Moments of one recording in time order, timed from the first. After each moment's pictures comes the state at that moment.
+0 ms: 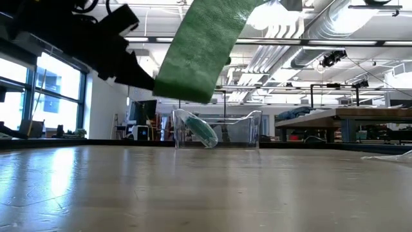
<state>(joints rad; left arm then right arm) -0.34 1.38 0.52 0.30 -0.76 -0.15 0.80 1.27 1.75 -0.89 0.76 -0.14</state>
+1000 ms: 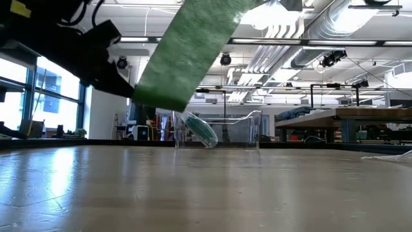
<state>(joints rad) -0.25 1.13 0.37 0.15 -0.68 -0.22 1.04 1.44 1.94 -1.09 0.92 0.00</state>
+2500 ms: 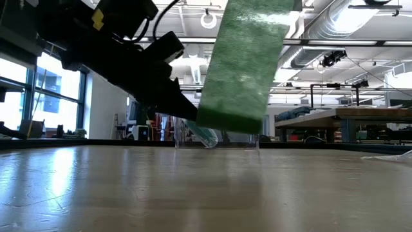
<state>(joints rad) -0.22 1.75 0.68 0.54 -0.43 -0.09 0.86 1.55 2.33 -0.95 0.79 -0.41</state>
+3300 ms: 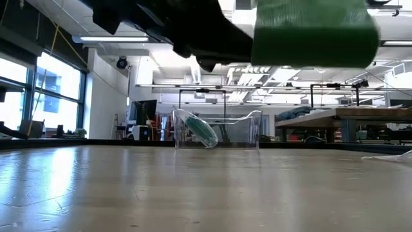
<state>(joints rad) -0.32 1.85 1.04 0.37 -0.05 0.02 0.21 1.42 2.34 -1.05 0.58 -0.39</state>
